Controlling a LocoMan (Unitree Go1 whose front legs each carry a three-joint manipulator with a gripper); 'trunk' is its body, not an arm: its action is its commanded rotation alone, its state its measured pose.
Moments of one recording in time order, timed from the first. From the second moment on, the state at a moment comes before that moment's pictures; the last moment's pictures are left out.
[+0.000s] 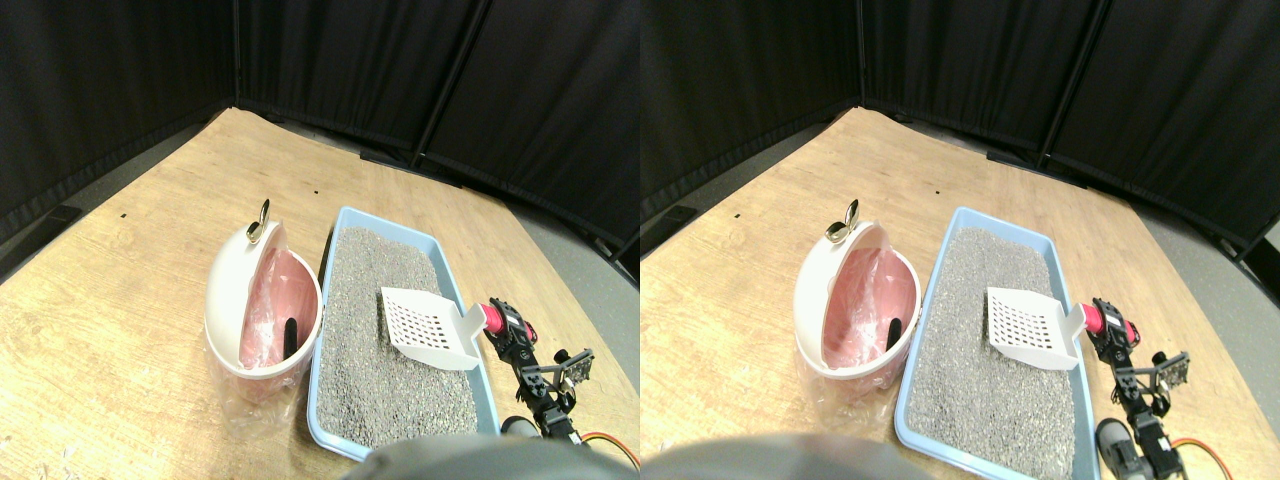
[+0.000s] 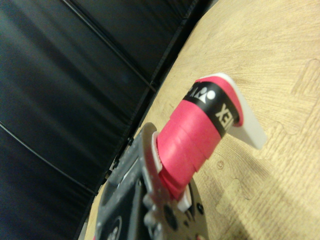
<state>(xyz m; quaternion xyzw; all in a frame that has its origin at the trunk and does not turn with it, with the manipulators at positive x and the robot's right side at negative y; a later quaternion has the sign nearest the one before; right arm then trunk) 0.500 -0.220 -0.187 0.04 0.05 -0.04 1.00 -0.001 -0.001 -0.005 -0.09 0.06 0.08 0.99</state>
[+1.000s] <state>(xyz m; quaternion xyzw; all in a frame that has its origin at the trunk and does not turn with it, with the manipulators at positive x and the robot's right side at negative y) 0.481 -0.251 -0.123 0.04 0.26 -0.03 0.96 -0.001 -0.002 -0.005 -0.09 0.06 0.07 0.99</state>
